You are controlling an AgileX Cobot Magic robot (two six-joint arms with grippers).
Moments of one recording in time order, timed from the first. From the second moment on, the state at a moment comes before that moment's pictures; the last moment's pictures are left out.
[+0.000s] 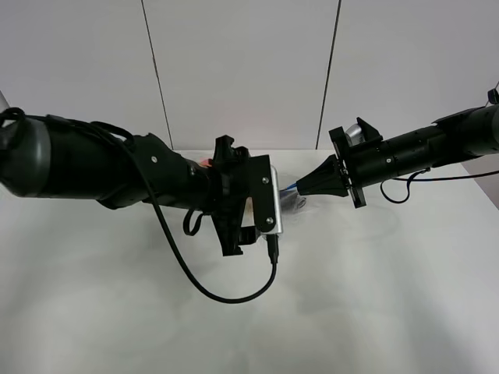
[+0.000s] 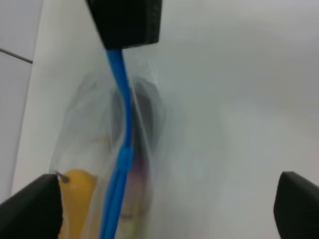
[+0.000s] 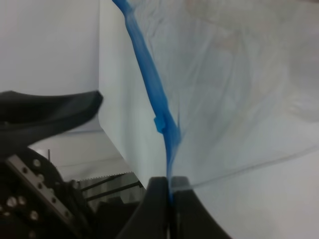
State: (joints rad) left arm -0.70 1.79 -1.03 -0.79 -0.01 1.74; right arm -0.01 1.99 -1.20 1.25 1.20 -0.75
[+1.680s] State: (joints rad) left arm -0.76 1.94 -1.03 -0.44 -0.43 1.34; right arm -0.01 1.99 -1.20 1.26 1.20 -0.75
